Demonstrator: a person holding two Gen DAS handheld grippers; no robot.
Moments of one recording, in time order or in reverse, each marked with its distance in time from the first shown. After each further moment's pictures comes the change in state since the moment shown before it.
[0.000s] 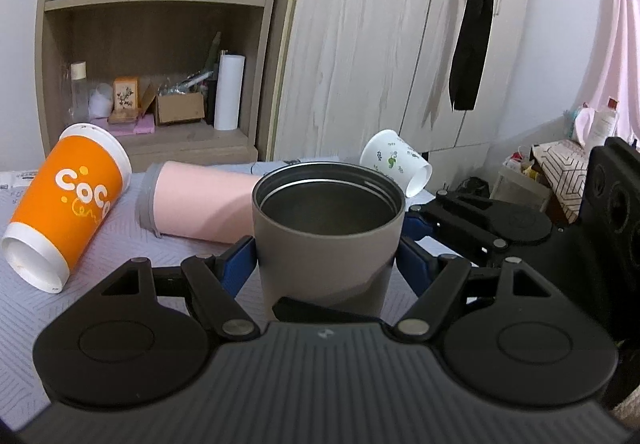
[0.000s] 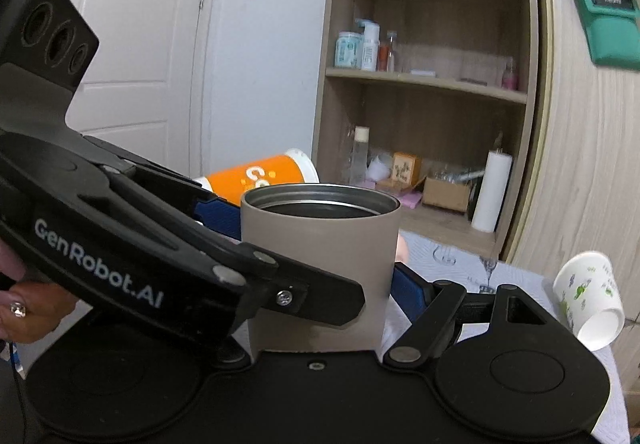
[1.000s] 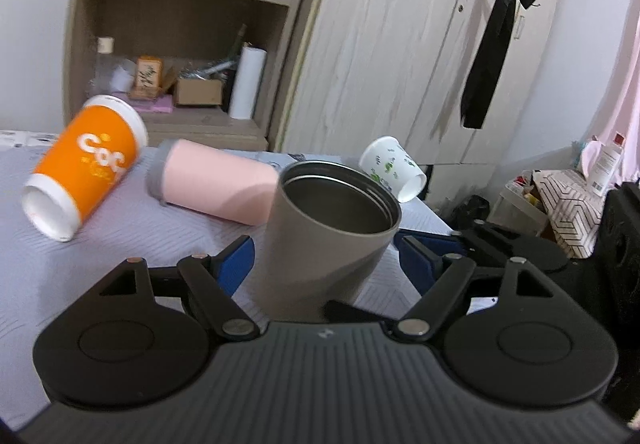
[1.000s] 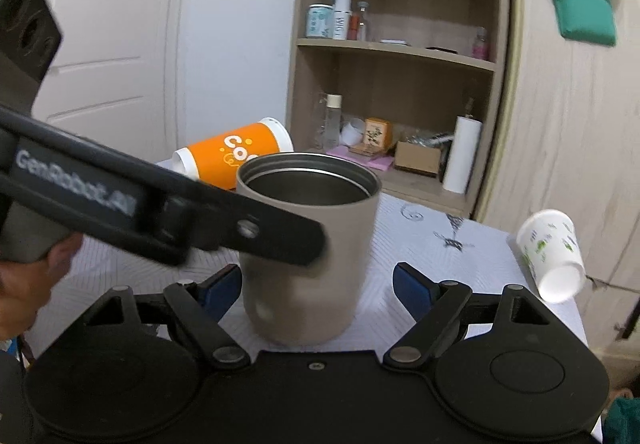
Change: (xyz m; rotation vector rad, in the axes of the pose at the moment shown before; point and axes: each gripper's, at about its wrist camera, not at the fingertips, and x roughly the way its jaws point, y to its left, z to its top) left arm -0.031 -0.016 -0.005 -0.120 -0.006 0.050; right arm -0.031 0.000 -0.005 0.045 0.097 -0.088
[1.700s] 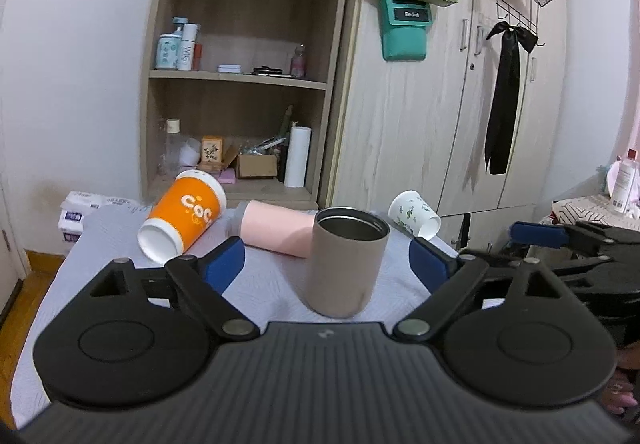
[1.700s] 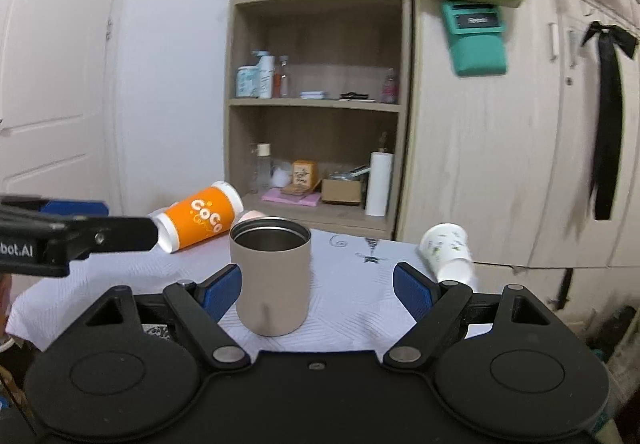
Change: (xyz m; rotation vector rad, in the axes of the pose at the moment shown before) left arm -0.125 -0.037 -0.023 0.062 -0.209 0.177; right arm -0.121 0.024 0.010 0.124 -0.117 -0.223
